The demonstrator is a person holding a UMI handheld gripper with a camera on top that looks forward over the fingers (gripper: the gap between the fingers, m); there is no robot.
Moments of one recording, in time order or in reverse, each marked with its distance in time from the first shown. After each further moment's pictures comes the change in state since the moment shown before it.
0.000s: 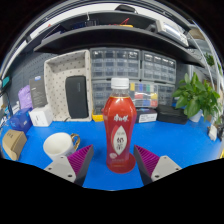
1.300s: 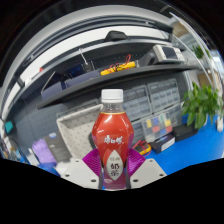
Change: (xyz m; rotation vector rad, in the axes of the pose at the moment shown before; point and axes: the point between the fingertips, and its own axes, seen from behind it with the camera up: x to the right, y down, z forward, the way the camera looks) arm -0.095 -0.188 -0.039 0.283 -0.069 0.291
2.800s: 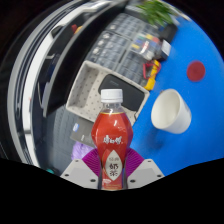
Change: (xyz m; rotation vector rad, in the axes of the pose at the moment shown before) arm -0.153 0.172 -0.023 -0.212 -0.180 0.803
